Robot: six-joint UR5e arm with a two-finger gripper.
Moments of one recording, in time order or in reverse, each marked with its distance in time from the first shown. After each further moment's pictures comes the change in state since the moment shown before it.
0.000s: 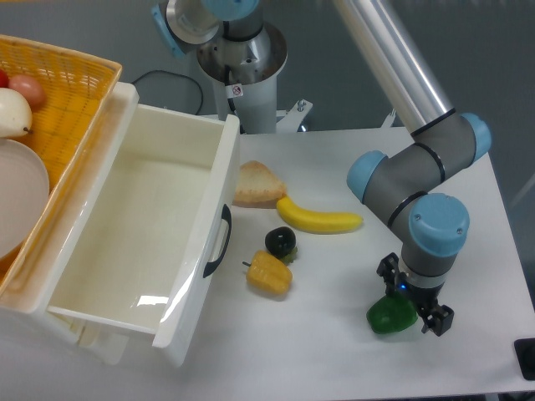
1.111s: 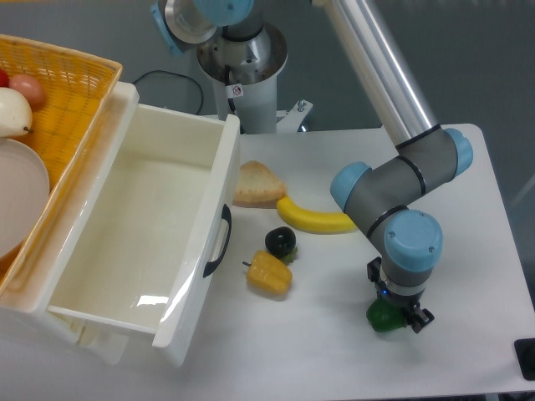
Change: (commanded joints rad) arm -0.018 0.031 -0.031 0.002 0.055 -0.041
